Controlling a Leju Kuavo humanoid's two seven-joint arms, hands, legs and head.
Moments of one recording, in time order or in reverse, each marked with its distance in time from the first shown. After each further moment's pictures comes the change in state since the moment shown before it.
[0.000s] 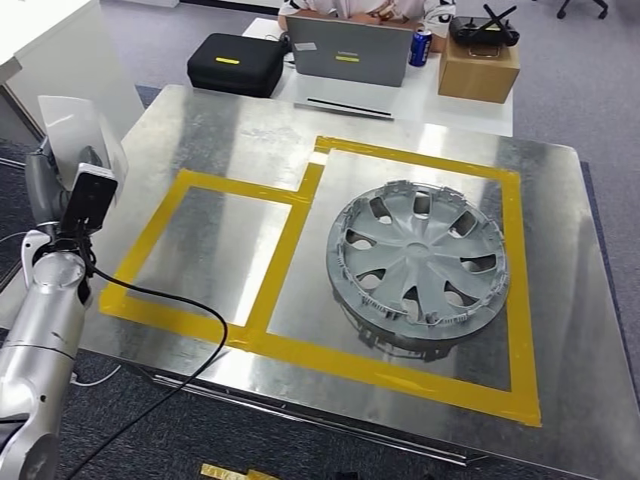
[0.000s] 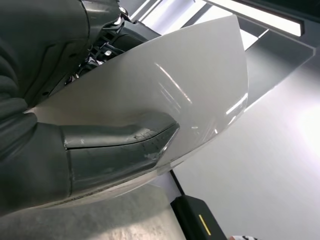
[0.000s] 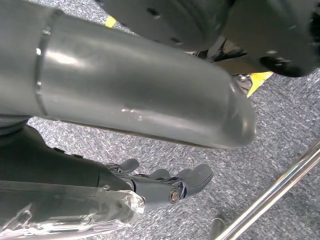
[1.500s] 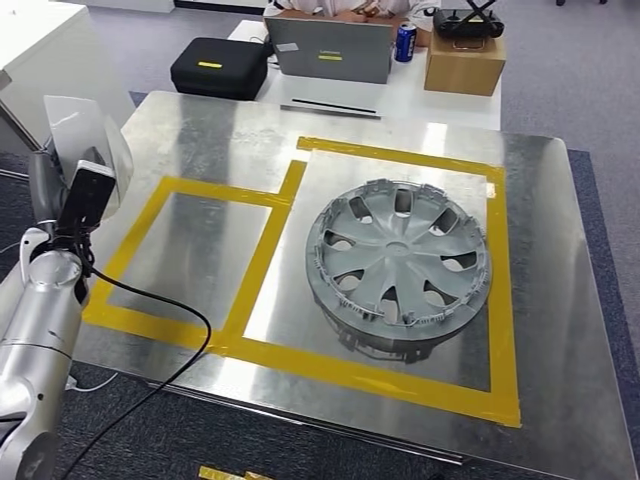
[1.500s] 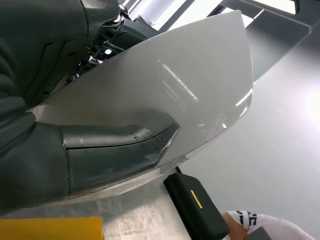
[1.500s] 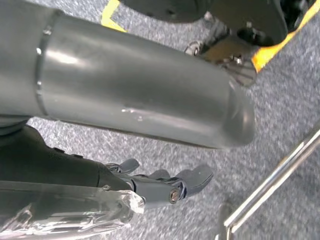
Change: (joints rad) left arm -0.009 0.005 0.000 0.017 0.025 -0.061 0.017; right arm 0.004 -0.003 0.003 0.000 -0.020 -0.008 -0.009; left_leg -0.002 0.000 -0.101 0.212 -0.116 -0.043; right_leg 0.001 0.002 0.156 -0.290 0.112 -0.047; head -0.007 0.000
